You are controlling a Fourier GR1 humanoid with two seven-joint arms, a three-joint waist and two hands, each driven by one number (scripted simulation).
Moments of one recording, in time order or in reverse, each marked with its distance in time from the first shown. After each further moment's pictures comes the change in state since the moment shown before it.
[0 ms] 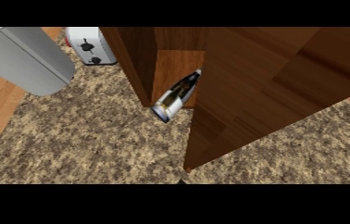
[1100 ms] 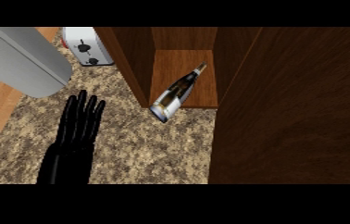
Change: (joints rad) left arm -0.620 -0.239 -0.506 0.221 -0.234 0.432 0.153; right arm 0.225 -0.169 -0.608 -0.029 -0.274 0.321 -0.243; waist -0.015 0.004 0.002
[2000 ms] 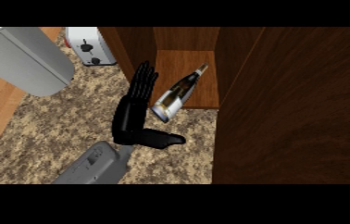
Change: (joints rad) left arm -0.423 -0.248 -0.075 0.616 0.115 -0.121 -0.127; right arm -0.030 0.123 -0.155 0.069 0.007 -0.189 -0.080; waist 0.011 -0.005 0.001
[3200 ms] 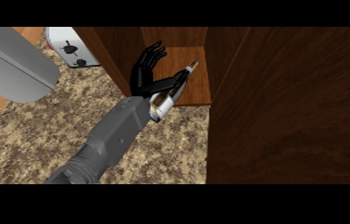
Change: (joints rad) left arm -0.535 -0.261 0.258 1.096 0.189 -0.244 -0.327; right arm -0.008 0.002 -0.005 0.070 0.006 0.032 -0.080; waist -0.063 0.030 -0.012
